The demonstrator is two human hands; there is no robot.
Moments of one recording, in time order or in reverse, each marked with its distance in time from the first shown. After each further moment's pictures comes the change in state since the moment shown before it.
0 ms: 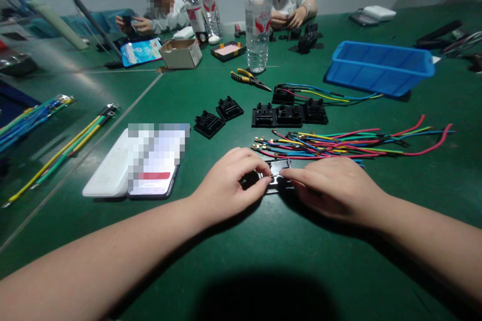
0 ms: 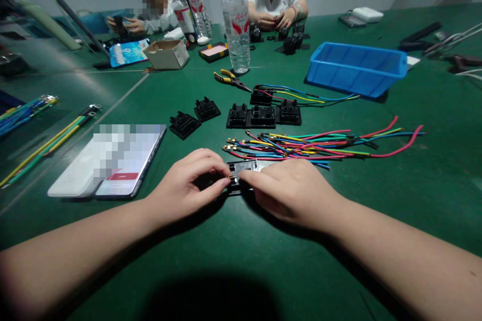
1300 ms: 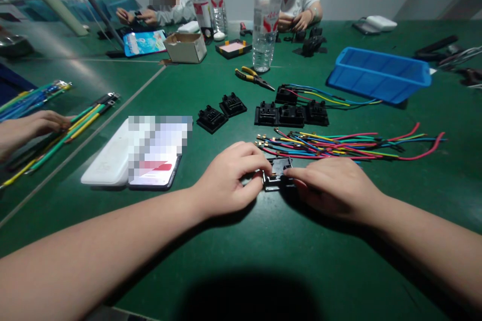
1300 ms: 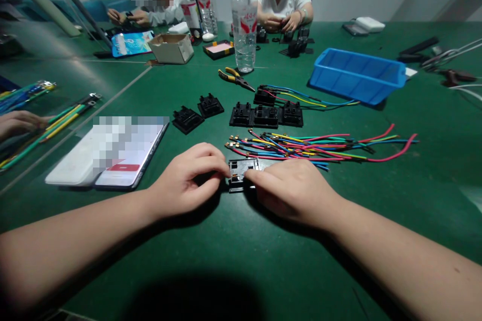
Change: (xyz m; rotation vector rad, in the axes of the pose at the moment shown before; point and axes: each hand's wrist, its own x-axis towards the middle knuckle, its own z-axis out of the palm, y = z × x) left_hand -0.003 -0.005 -0.002 -0.012 0.025 0.132; right_hand -0.006 0.004 0.005 -0.035 -0.020 -0.027
